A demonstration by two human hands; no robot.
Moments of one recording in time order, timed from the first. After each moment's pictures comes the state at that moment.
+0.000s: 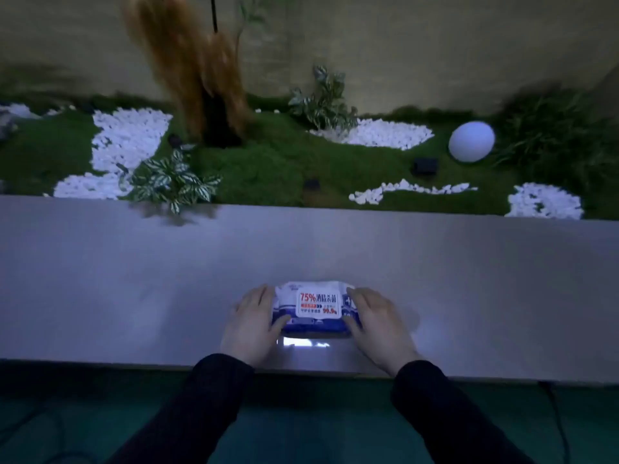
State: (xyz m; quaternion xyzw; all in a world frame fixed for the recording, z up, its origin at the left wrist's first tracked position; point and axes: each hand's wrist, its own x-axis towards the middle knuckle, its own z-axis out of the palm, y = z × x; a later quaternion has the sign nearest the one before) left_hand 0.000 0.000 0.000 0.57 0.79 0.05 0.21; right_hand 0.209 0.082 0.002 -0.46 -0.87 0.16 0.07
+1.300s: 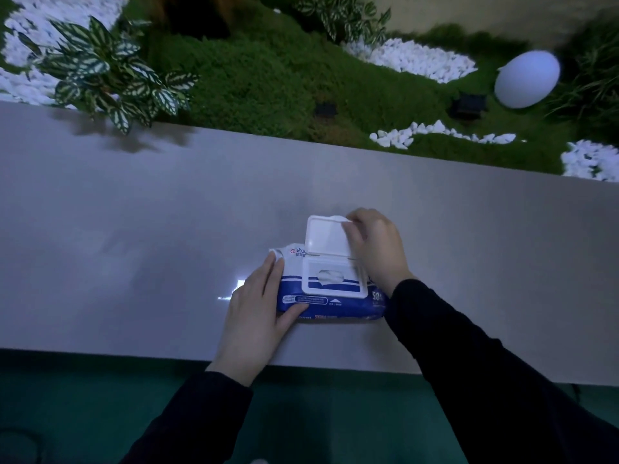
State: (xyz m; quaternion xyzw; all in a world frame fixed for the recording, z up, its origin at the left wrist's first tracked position) left_hand -0.005 0.012 -0.140 0.58 0.77 0.19 0.17; right_hand 0.135 0.184 -0.105 -0.52 -0.81 0.24 0.17
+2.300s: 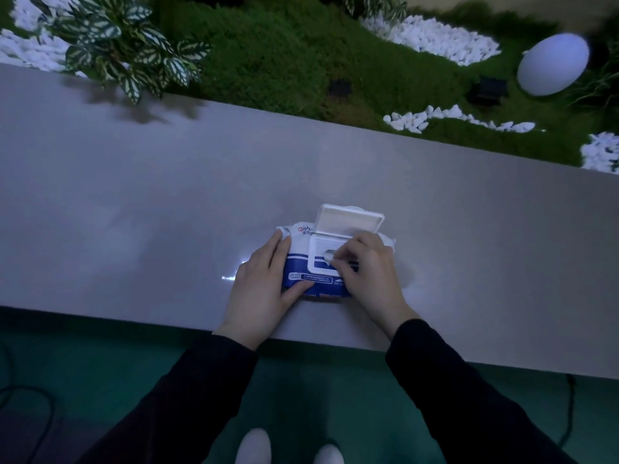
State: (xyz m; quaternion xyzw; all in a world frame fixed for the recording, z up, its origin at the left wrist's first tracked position) left_hand -0.006 0.015 -0.134 0.57 0.78 0.18 0.19; right_hand 0.145 0.113 -0.107 -0.48 -0.82 0.28 0.15
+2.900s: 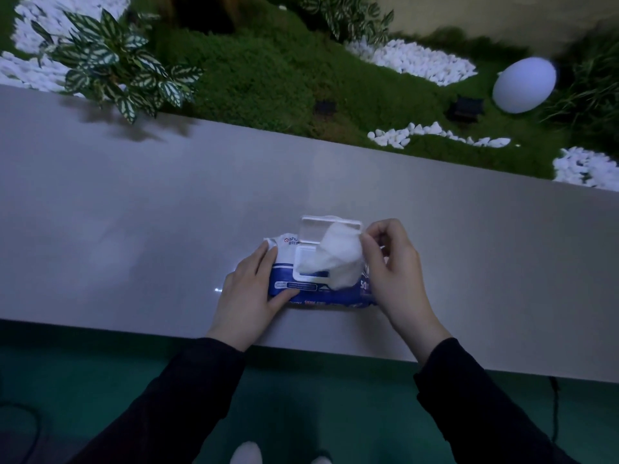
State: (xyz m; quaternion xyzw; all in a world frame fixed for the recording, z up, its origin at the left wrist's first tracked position) left_hand -0.006 0.016 -0.123 0.56 0.79 0.16 0.20; right_hand 0.166 0.113 -0.038 -0.50 -0.70 0.39 0.32
